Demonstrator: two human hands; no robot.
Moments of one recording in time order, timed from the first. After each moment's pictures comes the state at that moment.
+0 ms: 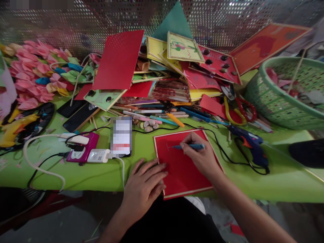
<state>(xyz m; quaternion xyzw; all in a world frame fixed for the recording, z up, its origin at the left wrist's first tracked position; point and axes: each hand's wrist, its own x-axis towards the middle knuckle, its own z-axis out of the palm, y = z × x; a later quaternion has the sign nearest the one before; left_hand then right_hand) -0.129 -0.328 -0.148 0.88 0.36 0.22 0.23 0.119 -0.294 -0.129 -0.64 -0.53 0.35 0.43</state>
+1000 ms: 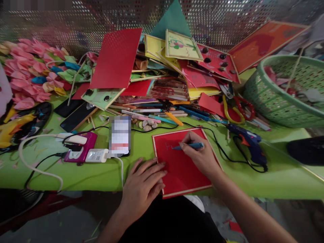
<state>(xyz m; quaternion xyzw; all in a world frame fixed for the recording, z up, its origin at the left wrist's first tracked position) -0.129 -0.328 -0.149 0.88 0.36 0.22 0.22 0.122 -0.296 -0.133 -0.63 -0.52 0.37 0.45</state>
